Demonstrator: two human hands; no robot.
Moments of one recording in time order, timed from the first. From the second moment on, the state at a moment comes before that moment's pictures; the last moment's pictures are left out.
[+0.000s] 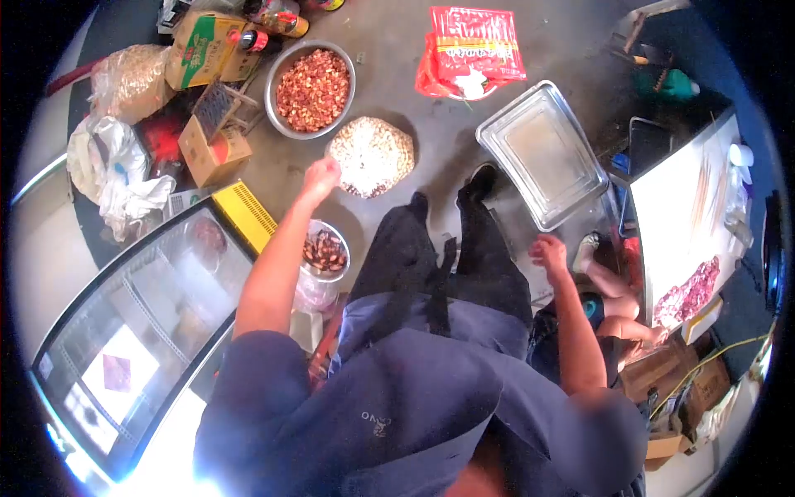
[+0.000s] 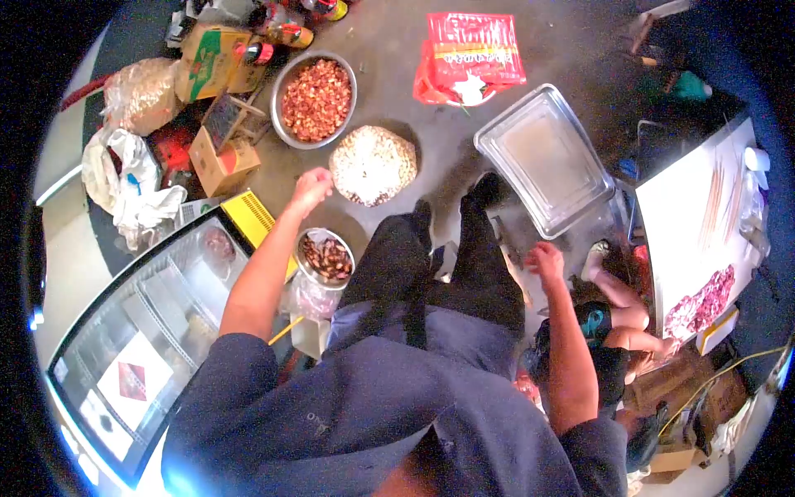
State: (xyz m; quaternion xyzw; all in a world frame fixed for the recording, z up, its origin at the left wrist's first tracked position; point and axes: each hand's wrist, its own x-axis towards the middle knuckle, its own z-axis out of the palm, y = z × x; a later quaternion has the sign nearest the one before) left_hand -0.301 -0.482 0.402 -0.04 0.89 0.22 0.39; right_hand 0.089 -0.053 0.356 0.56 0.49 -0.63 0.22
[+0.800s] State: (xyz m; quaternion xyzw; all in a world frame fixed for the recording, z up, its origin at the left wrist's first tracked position) left_hand -0.460 -0.118 0.144 0.53 0.81 0.09 0.23; right_hand 0.064 -0.086 0.257 0.66 0.34 -0.62 0.26
